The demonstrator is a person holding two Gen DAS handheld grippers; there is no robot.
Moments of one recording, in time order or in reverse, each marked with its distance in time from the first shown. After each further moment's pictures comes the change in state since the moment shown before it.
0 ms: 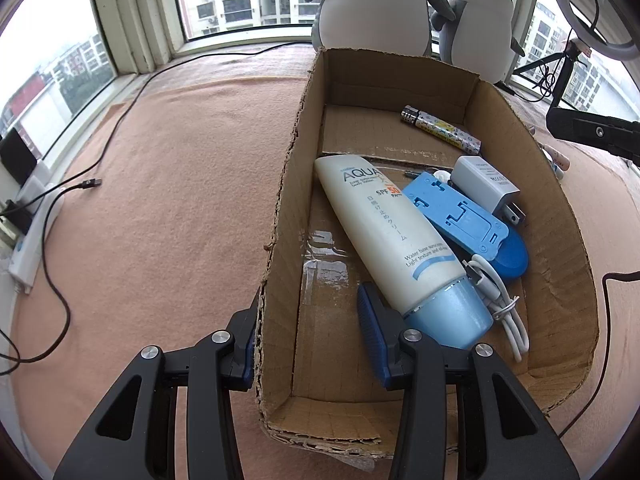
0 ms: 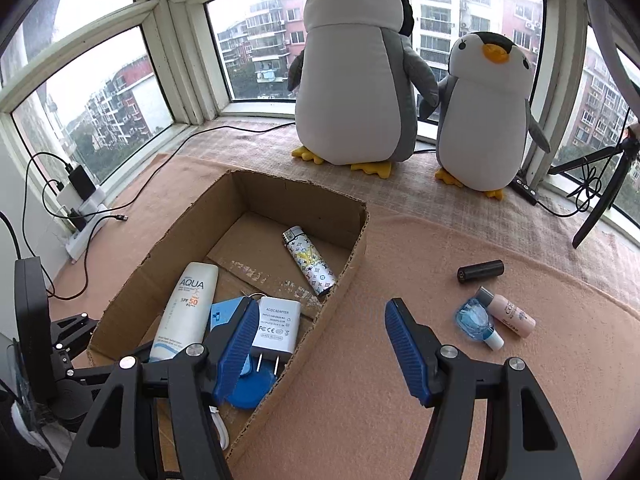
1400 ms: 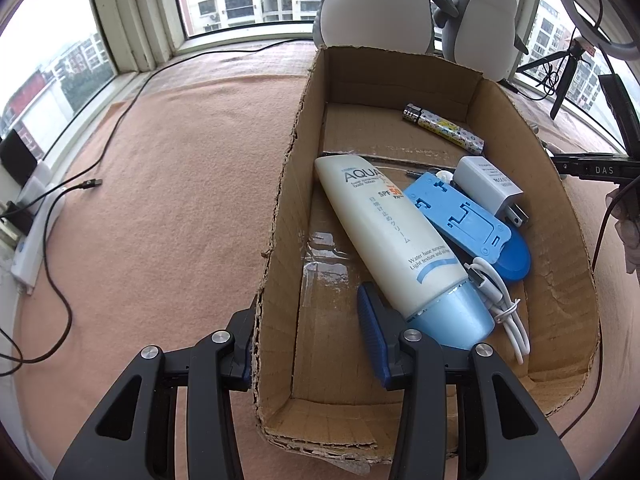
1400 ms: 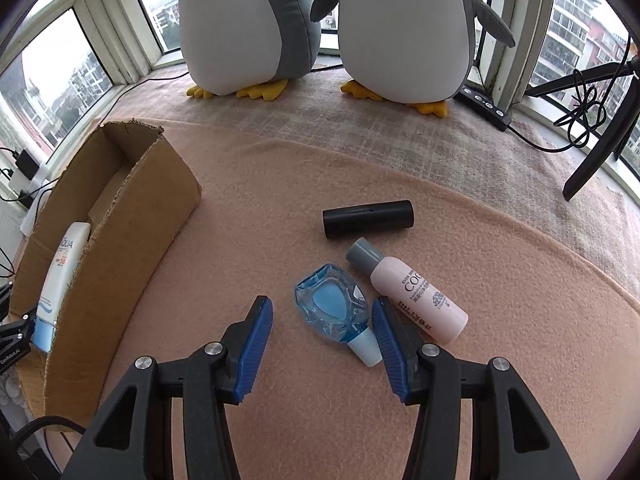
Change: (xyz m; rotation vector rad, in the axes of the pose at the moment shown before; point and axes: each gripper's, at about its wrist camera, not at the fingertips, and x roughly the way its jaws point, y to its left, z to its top) left arm 0.001 -0.003 0.000 -0.002 0.011 0.013; right arm 0.070 -0.123 -0.010 0.022 0.212 -0.023
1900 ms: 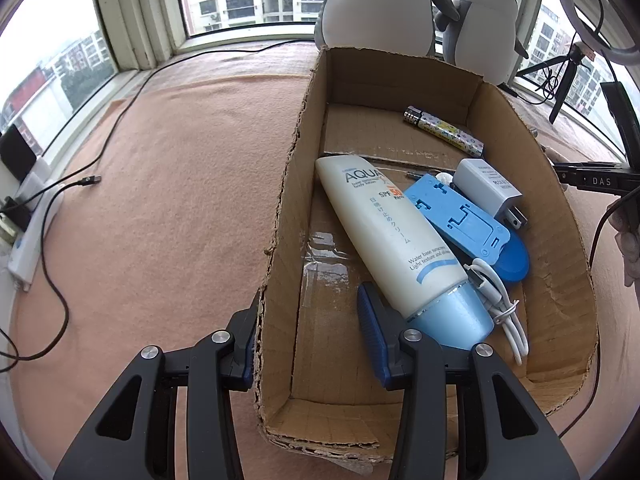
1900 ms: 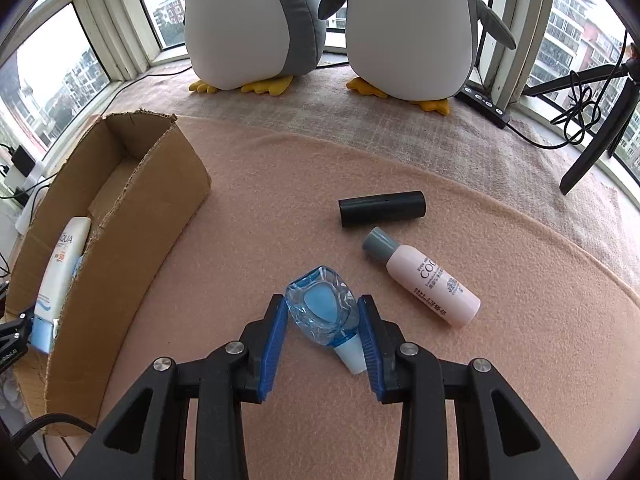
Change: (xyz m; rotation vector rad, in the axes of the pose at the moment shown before) left arm 0.000 -0.001 0.000 -0.012 -0.005 -0.010; right arm -0.006 0.014 -0.007 0.015 -0.008 -0.030
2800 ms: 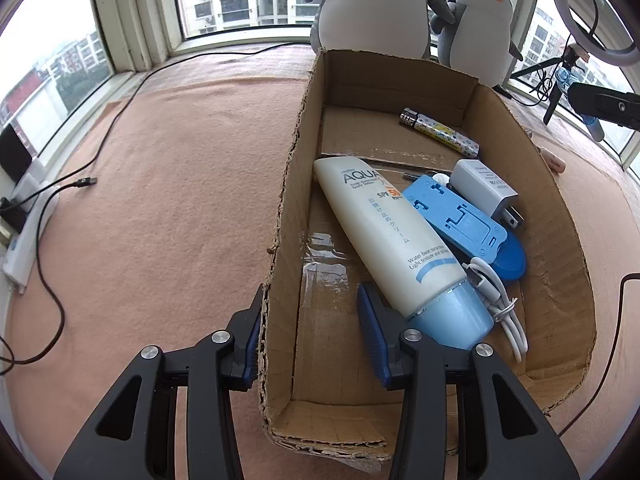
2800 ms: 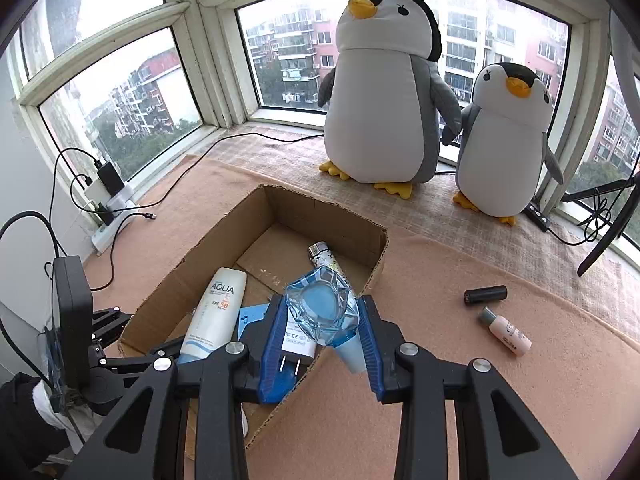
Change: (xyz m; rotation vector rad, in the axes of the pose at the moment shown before) left arm 0.000 0.002 0.001 0.004 -0.012 -0.024; right arm -0.093 0.127 0.017 -0.109 -0.210 0.114
